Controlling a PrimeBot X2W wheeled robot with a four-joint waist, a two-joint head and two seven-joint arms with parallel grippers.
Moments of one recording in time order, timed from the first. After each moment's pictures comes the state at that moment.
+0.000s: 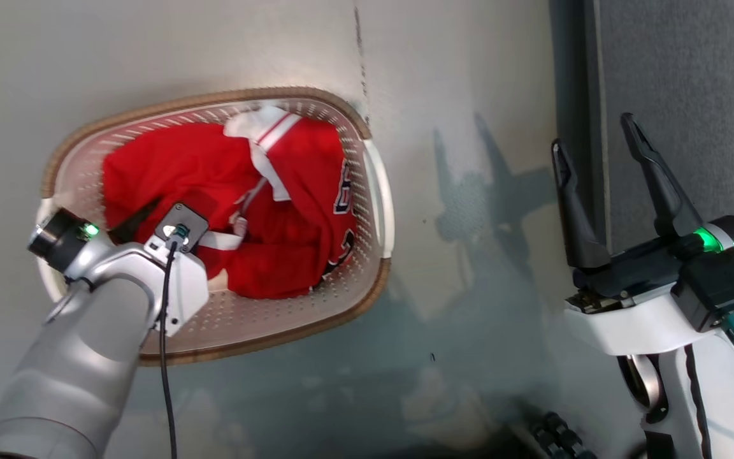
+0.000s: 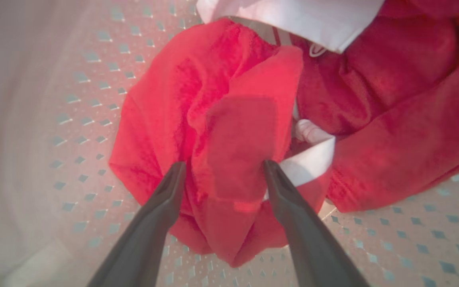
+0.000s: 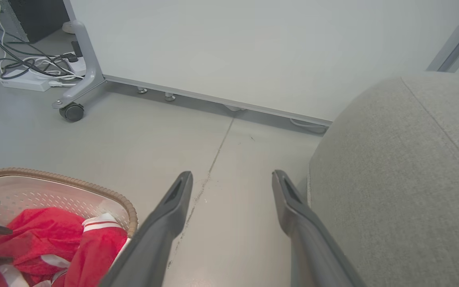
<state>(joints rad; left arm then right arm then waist) -0.88 0.16 -0.60 1.28 0.05 -0.01 -0.19 -0.32 -0.09 0.17 -0.06 -0.02 0.13 -0.26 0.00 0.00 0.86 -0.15</state>
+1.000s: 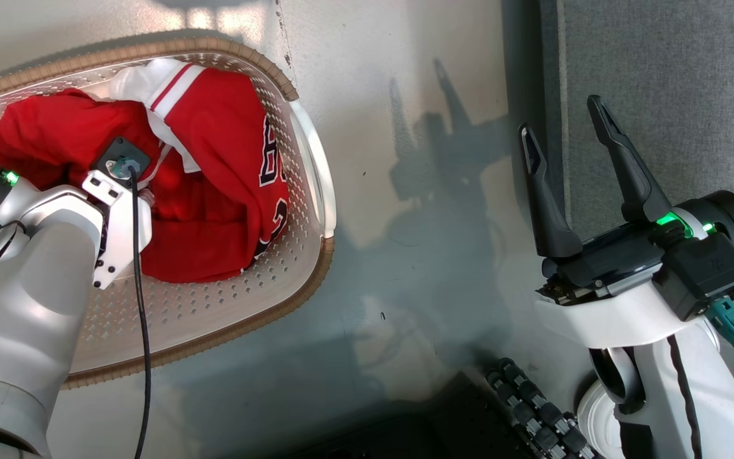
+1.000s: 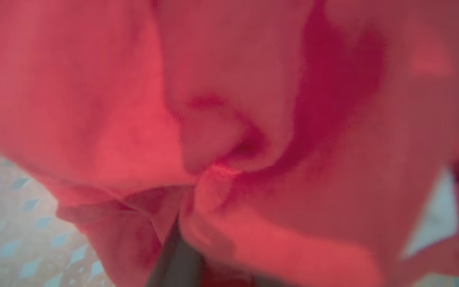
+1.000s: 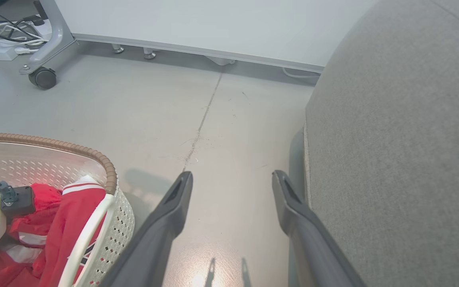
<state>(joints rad) -1.01 0.27 -0.67 1.28 0.07 0.06 0.16 -0.38 -0.05 0.23 -0.06 0.04 0.13 -0.26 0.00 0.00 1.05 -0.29</state>
